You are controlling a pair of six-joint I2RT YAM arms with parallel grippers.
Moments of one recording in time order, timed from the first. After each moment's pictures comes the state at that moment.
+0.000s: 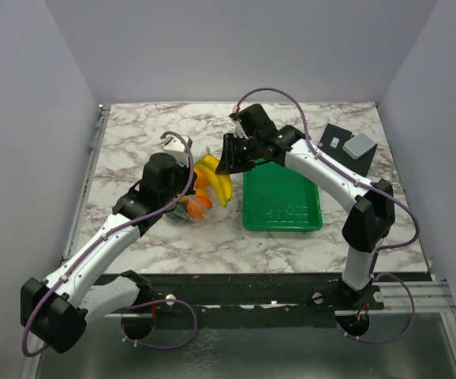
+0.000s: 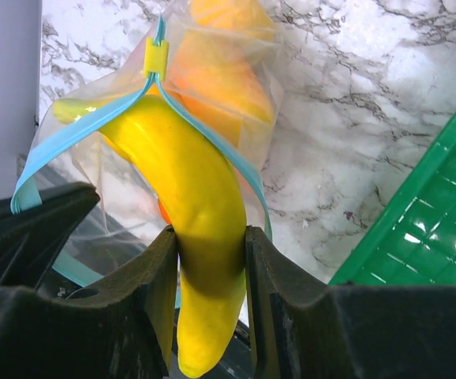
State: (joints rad) left arm -0.53 1.02 0.85 -0.25 -0.08 -0.25; right arm 0.71 1.84 1.73 -0.71 -0.25 0.55
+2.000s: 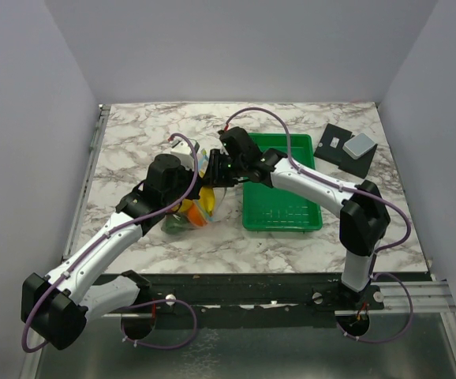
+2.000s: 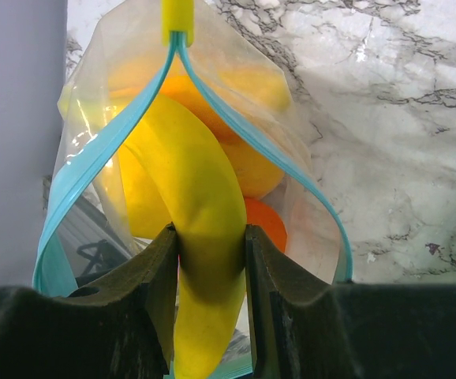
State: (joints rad) left arm -0.56 1.04 0.85 -0.27 0.01 -0.27; right arm 0.83 1.86 1.56 -0.42 -0.17 0.74
